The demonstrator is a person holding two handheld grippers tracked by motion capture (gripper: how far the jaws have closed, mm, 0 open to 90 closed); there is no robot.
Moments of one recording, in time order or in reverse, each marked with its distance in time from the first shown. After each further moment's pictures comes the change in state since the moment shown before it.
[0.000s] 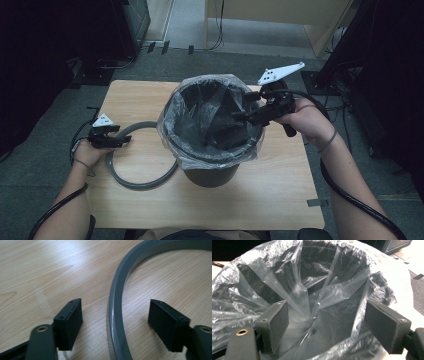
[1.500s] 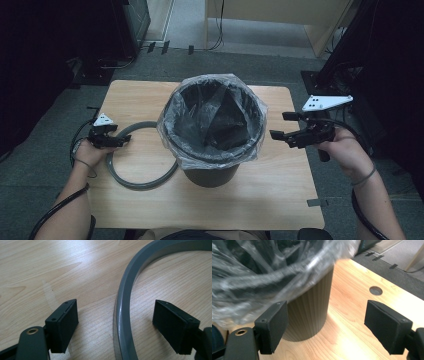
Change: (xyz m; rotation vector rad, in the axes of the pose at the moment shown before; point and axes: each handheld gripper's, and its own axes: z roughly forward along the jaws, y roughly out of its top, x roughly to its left) left arm 0.000 0.000 0.000 0.006 0.042 -0.034; right arm -0.015 -0.094 -0.056 -0.049 -0.124 0.089
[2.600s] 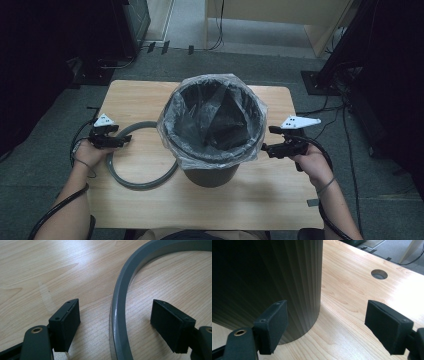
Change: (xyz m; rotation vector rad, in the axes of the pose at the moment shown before) left arm -0.002 0.000 0.000 -0.004 -0.013 0.009; right arm -0.009 -0.065 0.076 -0.018 -0.060 0.050
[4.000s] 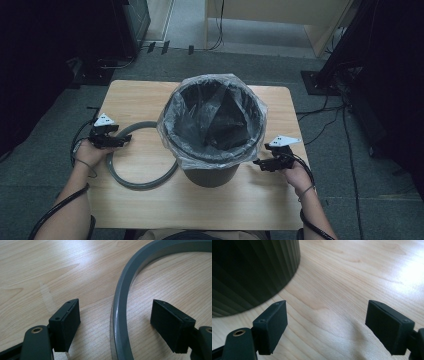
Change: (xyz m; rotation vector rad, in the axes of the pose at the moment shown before) left arm 0.000 0.001 0.001 -0.001 0.006 -0.005; right arm -0.022 -0.089 0.067 0.101 -0.074 0.029
